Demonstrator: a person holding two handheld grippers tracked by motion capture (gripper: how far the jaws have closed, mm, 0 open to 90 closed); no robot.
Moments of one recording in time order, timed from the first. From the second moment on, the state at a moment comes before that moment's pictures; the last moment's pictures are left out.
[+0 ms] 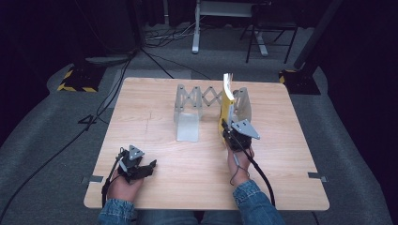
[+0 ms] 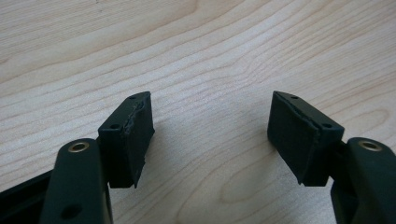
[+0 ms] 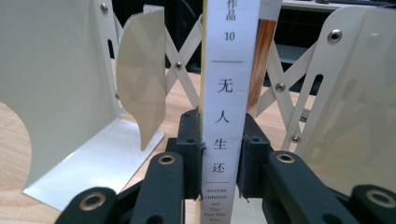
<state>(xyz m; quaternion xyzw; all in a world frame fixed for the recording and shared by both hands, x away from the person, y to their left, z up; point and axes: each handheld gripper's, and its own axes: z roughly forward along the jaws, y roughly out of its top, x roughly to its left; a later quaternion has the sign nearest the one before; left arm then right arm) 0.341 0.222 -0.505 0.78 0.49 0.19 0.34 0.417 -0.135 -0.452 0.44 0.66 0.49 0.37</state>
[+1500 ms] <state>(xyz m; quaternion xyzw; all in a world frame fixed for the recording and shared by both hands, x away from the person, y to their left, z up) 0.338 0.230 -0.505 0.79 0.48 0.19 0.33 0.386 -0.212 -0.414 0.41 0.69 0.51 0.31</state>
